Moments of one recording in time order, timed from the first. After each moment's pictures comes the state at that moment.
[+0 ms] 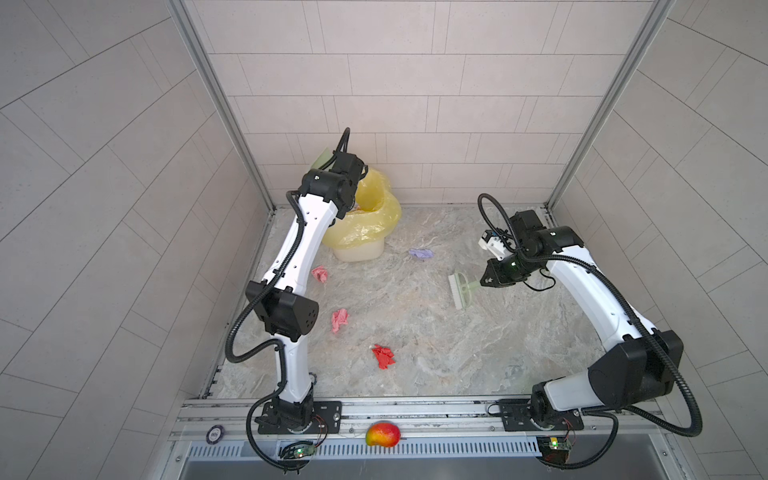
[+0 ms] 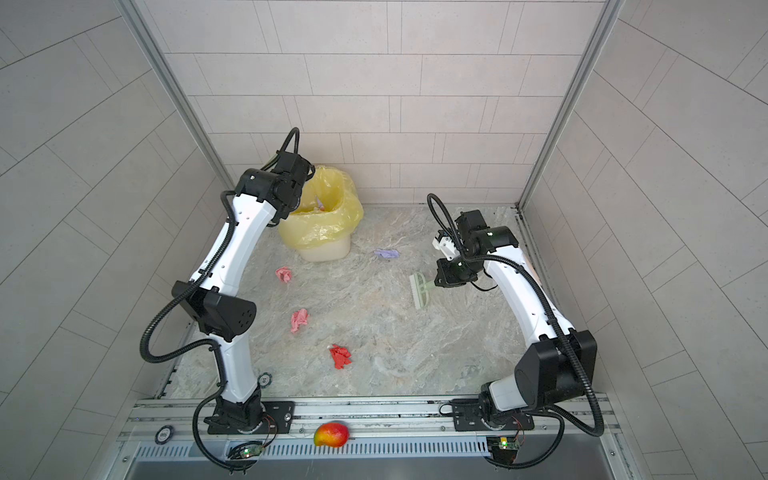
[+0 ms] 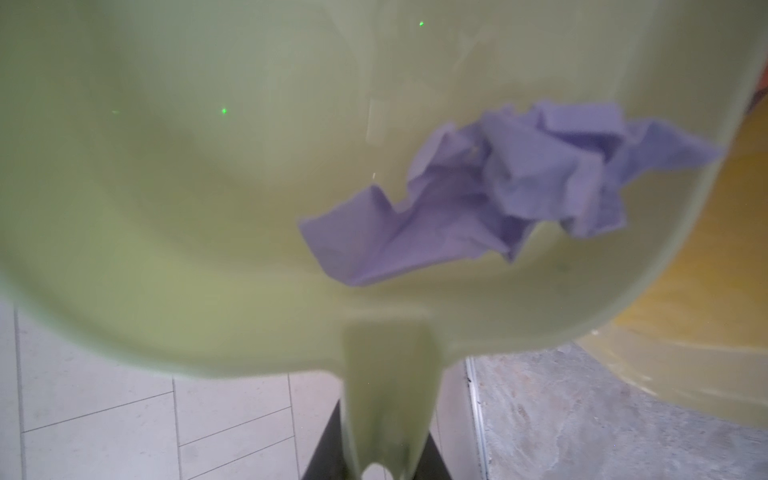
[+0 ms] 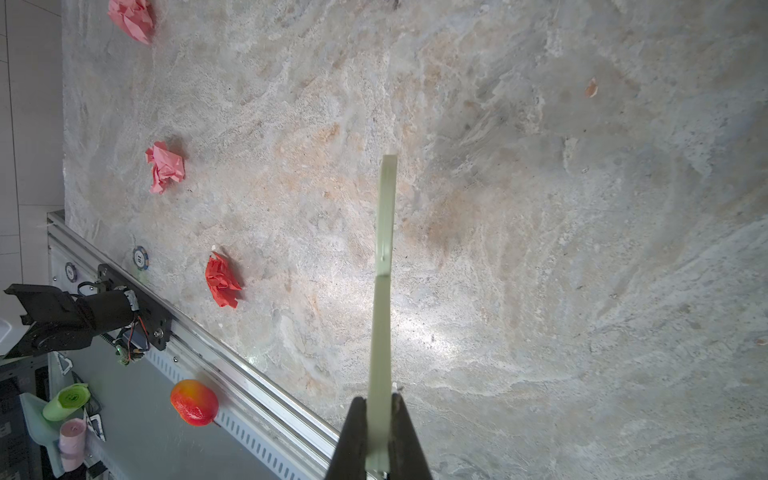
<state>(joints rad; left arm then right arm) -0.31 1.98 2.32 -1.43 -0.98 0.38 0.16 1.44 1.40 -1.24 -0.42 -0.04</state>
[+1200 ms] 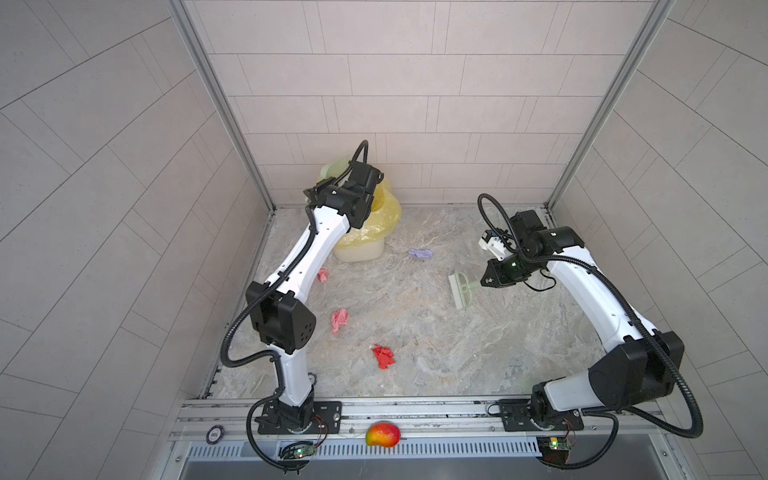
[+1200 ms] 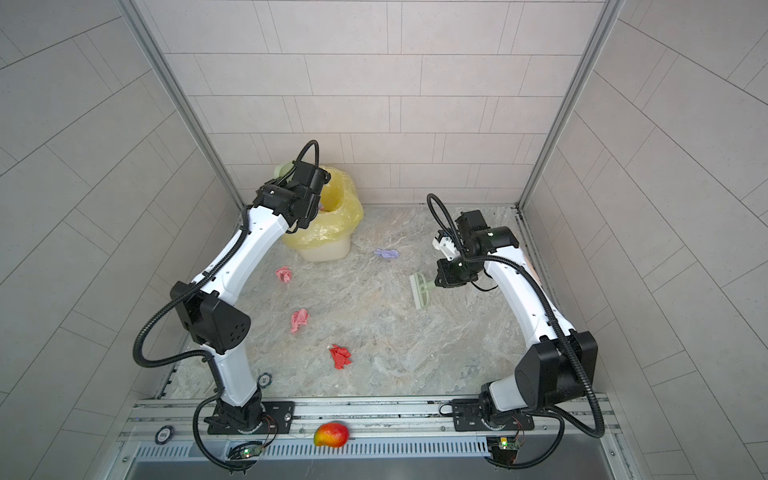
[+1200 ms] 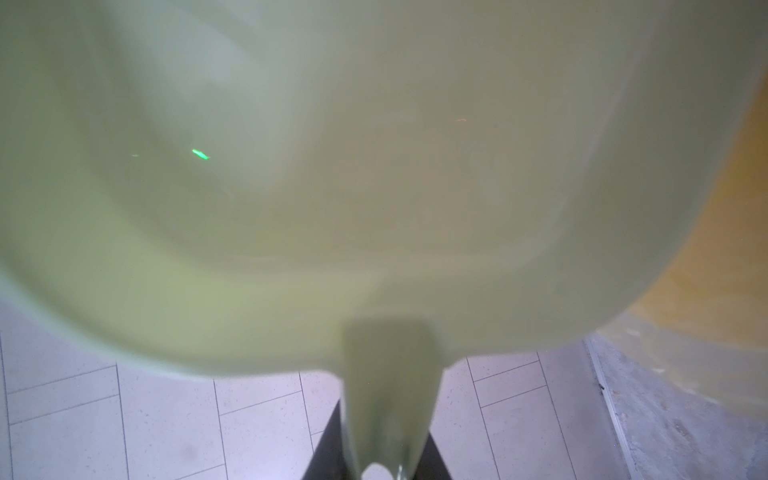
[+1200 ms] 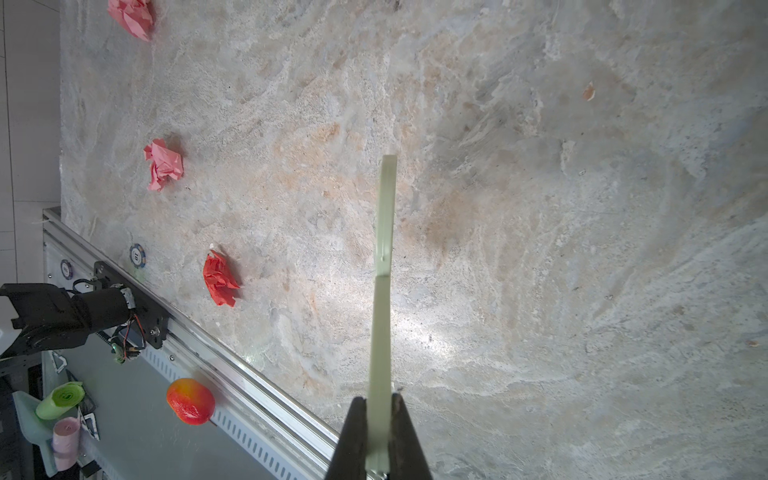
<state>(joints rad) -0.40 1.88 2.10 -1.11 -1.20 0.72 0.16 1.43 1.40 -1.24 -0.41 -0.05</state>
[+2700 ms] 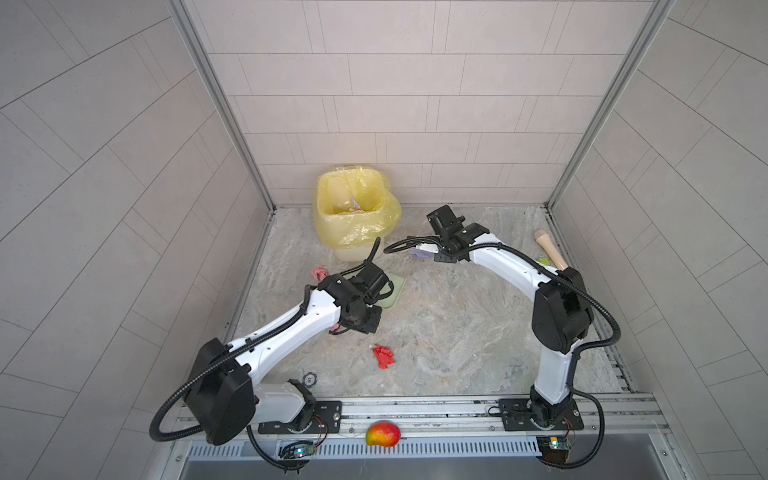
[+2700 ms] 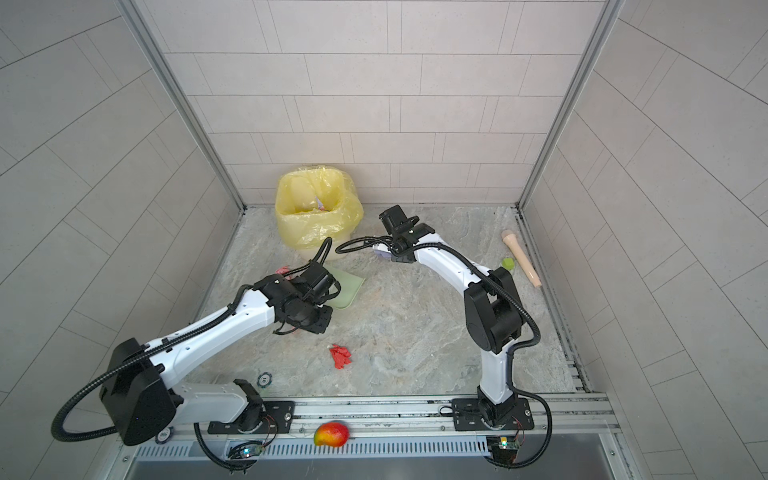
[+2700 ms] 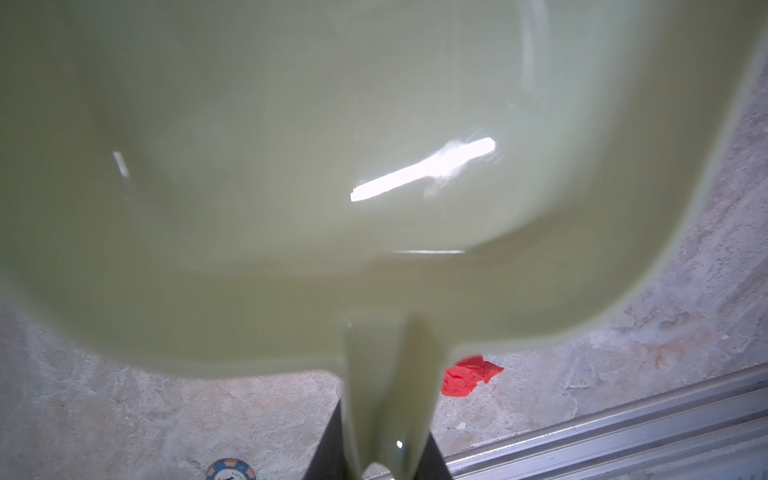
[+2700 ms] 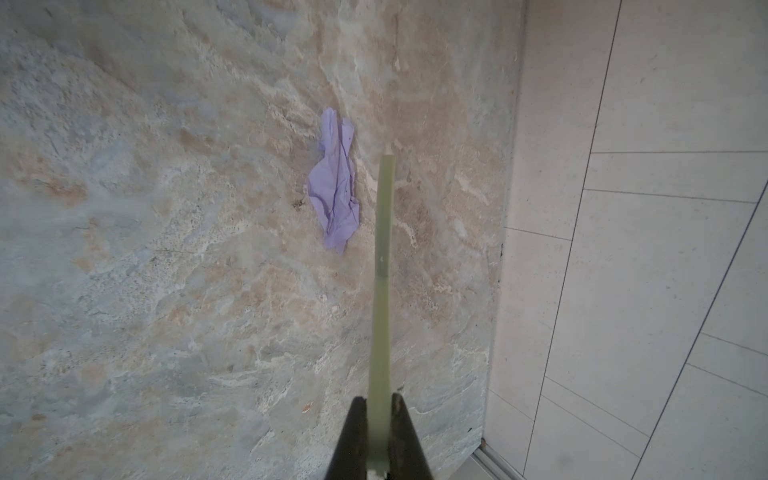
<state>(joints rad) -0.69 1.31 0.99 -1.03 -0.02 -0.41 0.52 1.91 1.63 -0.66 0.29 -1.03</state>
